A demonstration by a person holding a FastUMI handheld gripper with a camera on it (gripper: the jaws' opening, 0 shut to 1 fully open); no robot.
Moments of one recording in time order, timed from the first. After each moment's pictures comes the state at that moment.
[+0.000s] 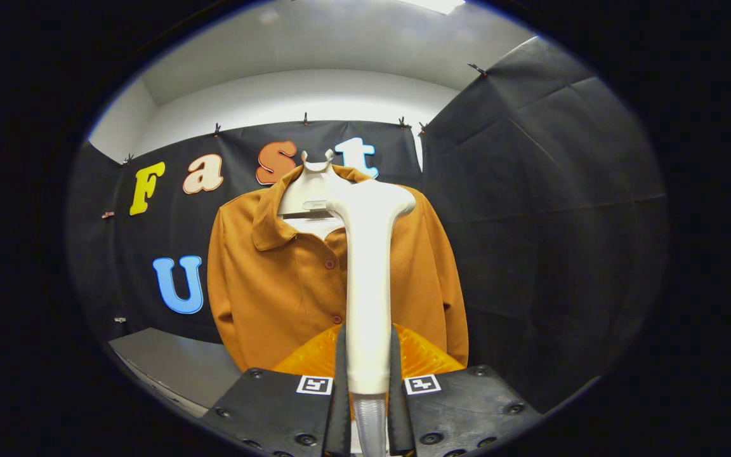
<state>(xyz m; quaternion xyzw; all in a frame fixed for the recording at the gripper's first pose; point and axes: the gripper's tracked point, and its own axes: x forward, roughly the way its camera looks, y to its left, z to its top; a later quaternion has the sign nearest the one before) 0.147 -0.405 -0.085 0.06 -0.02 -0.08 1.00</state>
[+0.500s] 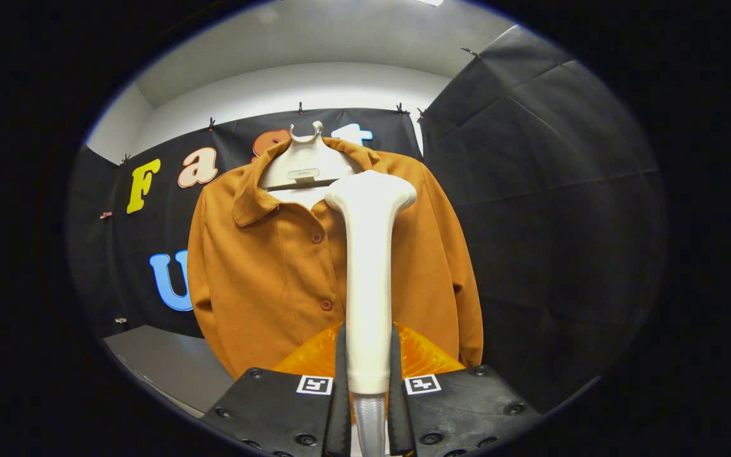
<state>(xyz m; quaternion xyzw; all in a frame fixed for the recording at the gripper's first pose) 0.177 -0.416 -0.137 0.07 0.00 -0.07 0.99</state>
